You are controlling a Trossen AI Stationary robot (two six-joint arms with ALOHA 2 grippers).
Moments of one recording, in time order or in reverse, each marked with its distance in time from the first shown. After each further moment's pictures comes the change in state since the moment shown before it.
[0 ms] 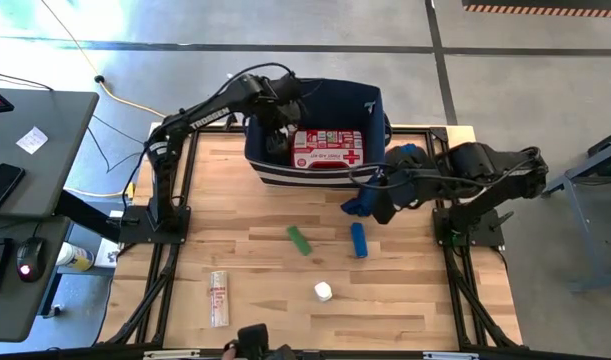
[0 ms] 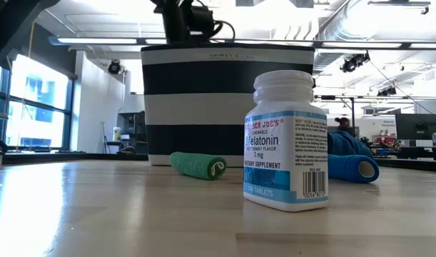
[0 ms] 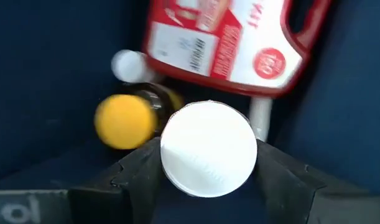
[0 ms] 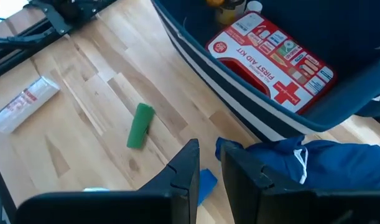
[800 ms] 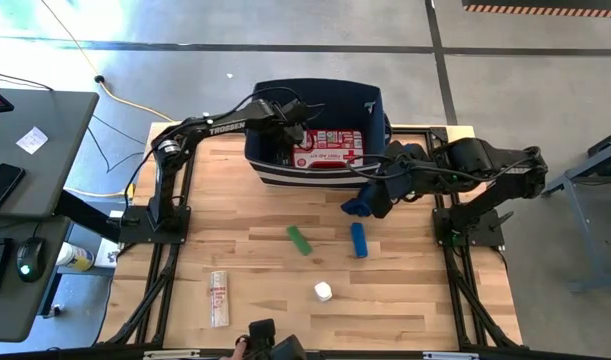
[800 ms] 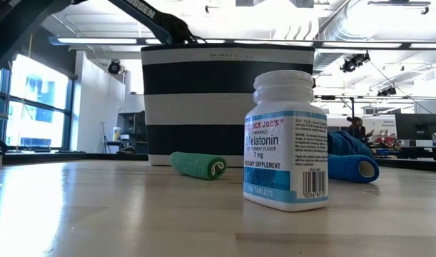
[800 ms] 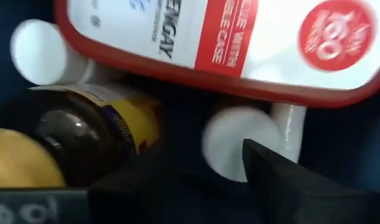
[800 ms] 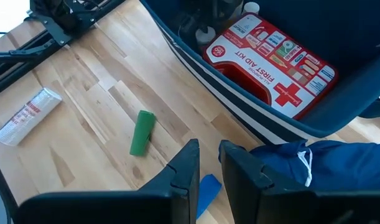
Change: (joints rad) left arm 0.002 0.061 -0.336 0.319 0.003 0.035; right arm -0.046 0.000 0.000 0.030 -0.026 0.000
